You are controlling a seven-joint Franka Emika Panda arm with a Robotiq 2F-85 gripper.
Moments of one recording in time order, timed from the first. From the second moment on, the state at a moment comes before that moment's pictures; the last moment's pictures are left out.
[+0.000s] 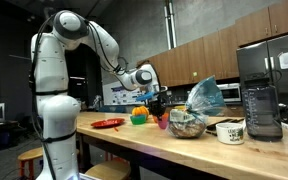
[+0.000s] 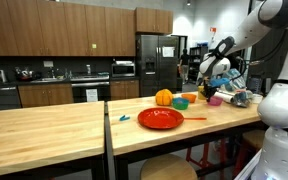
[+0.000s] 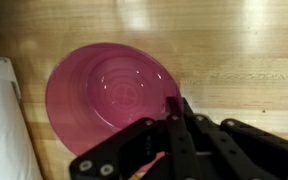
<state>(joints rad) -0.28 -0.08 -0.22 -2.38 -0.19 2.39 -0.03</state>
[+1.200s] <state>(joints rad) -0.14 -0.36 -0.08 -2.66 -0.24 2.30 -0.07</state>
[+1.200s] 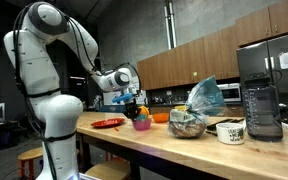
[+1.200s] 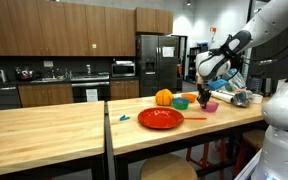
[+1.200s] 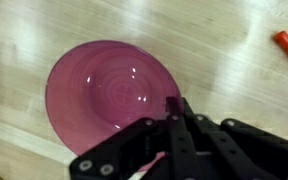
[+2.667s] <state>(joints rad) 0.11 -0.49 0.06 -2.76 -0.21 2.29 -0.14</state>
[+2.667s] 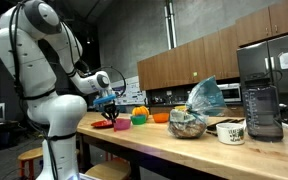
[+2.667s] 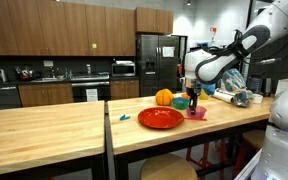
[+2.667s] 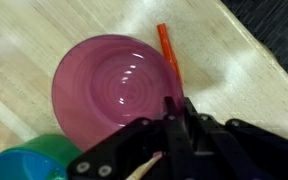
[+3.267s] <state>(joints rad) 0.09 -0.53 0.06 -2.76 -0.24 2.30 -0.14</state>
